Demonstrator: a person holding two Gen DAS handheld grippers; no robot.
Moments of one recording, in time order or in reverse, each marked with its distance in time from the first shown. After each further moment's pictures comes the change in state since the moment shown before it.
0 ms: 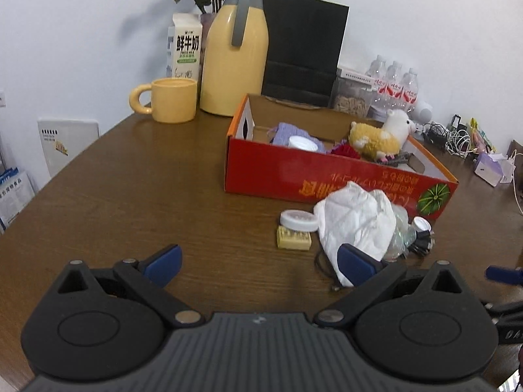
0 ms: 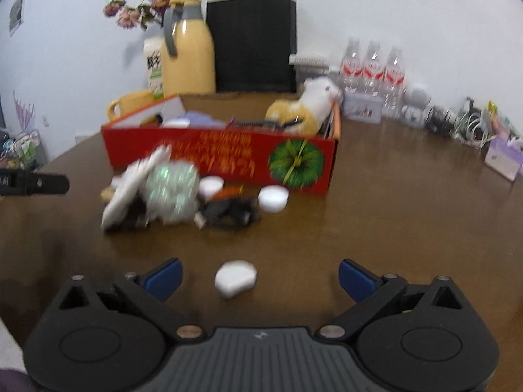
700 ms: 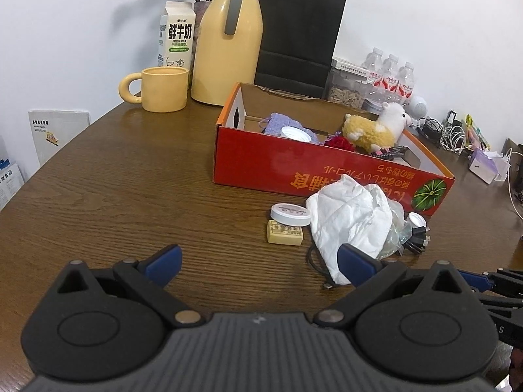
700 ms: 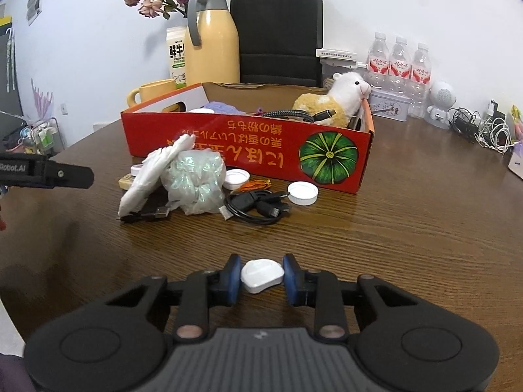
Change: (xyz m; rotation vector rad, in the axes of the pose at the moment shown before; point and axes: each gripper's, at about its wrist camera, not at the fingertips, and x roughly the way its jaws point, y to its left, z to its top) left arm 0.012 -0.003 0.001 -0.009 0.030 -0.032; right arm 0.013 0.008 0.008 -0.044 0.000 0.055
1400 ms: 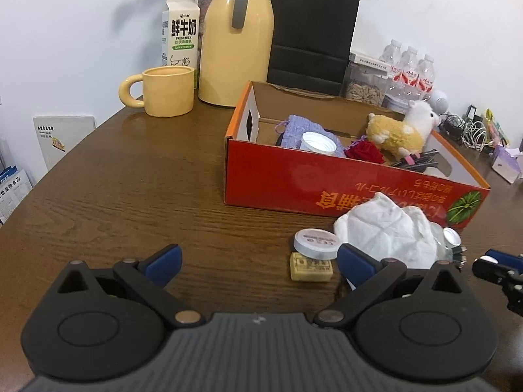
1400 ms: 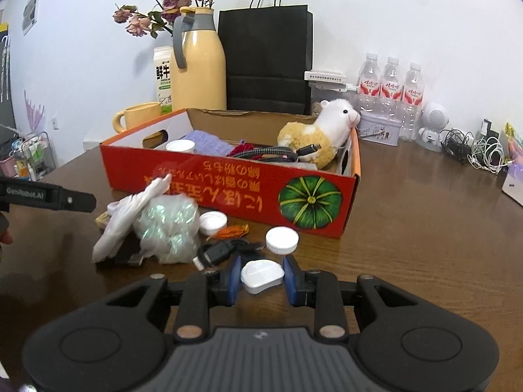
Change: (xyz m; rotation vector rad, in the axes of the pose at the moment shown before) left arm 0.044 0.004 0.025 0.025 0.023 0.059; right arm 0.015 -0.015 0.031 0.001 -0.071 -0.041
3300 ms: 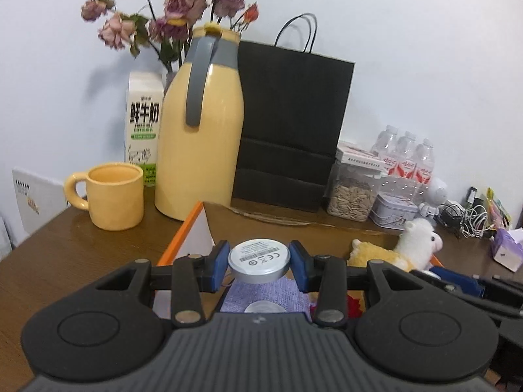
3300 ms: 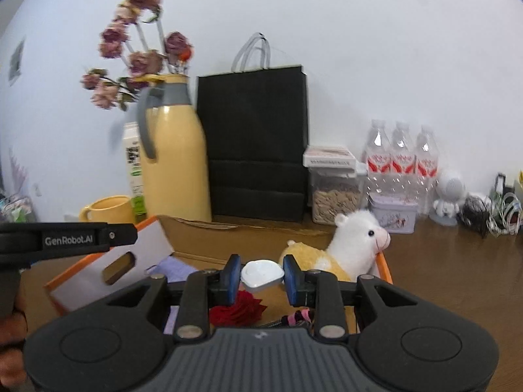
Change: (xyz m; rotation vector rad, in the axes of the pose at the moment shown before) left arm 0.064 -0.050 0.104 -0.057 -0.281 -0.034; right arm 0.095 0.001 0.112 0.066 -0.222 -0.035
